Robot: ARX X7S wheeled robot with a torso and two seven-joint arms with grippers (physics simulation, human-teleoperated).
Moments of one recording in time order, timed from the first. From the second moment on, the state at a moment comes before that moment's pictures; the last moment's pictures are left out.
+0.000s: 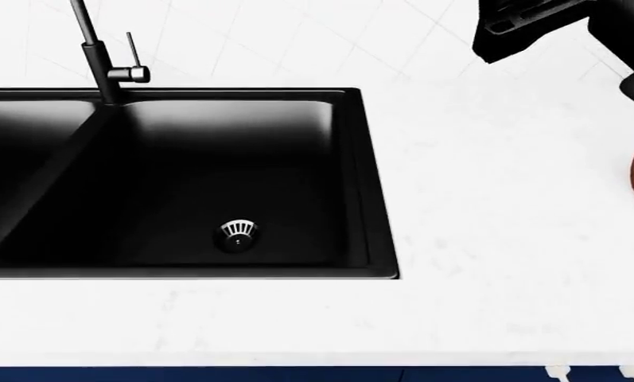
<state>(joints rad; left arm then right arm) -1.37 -1.29 0.27 0.67 -1.46 -0.66 -0.62 1.42 0.79 -0.34 -0.40 1.25 1.00 0.37</state>
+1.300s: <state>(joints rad) -1.32 -1.29 0.25 0.69 -1.45 -0.64 -0.62 1.69 0.78 -0.60 0.34 0.71 0.97 0.30</state>
